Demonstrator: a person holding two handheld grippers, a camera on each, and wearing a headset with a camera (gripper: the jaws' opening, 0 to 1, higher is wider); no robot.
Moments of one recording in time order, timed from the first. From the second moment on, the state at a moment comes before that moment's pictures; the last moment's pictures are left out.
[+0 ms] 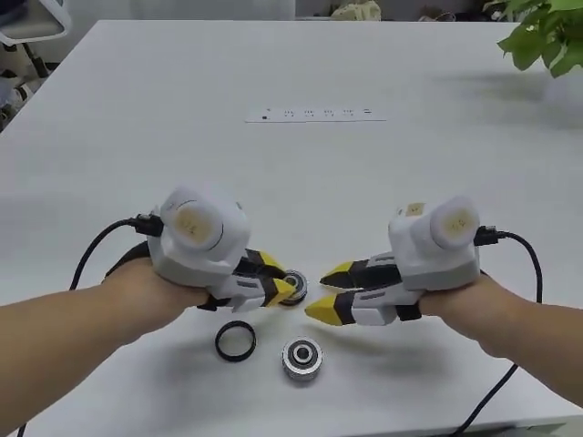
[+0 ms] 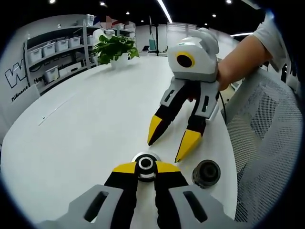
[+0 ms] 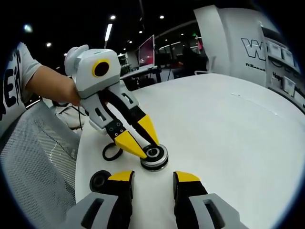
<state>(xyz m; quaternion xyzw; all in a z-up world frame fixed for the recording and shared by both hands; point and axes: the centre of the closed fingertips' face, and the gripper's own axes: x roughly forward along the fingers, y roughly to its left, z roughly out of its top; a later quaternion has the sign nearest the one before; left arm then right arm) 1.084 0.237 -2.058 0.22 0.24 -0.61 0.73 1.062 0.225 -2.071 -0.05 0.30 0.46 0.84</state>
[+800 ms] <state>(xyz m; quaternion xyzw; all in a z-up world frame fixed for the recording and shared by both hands) 1.083 0.236 -2.059 0.23 0.24 -0.60 0.73 1.073 0.245 -2.072 -0.08 0.29 0.46 0.83</state>
